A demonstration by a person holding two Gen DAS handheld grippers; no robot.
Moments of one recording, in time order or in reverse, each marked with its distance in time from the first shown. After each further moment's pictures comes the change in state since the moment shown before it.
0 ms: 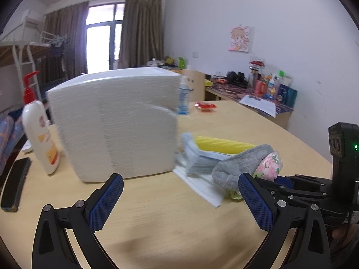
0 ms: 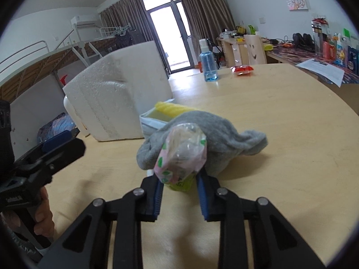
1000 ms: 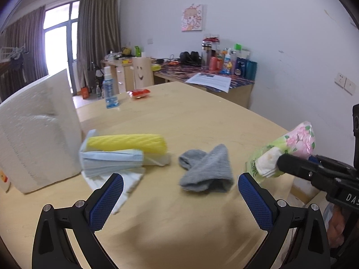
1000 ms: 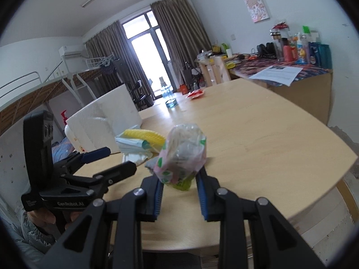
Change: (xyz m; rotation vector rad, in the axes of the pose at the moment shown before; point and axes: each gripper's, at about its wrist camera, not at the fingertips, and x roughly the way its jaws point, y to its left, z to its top) left arm 0.036 -0.123 -0.004 0.156 0.098 -0.187; right arm -0.109 -0.068 -0.024 0.109 -0.171 -0.074
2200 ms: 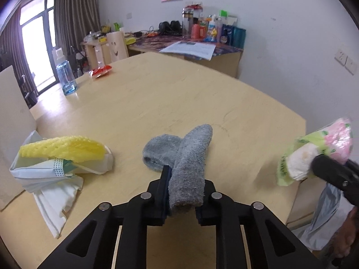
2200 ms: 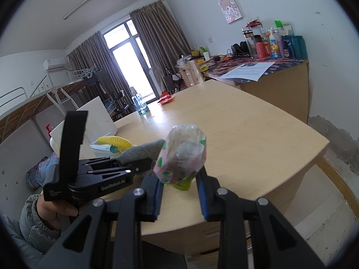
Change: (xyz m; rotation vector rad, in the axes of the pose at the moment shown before) left arm 0.073 -0.044 0.013 0.054 0.180 -0.068; right arm -0.027 -0.048 -0.016 0.087 -0.042 -0.081
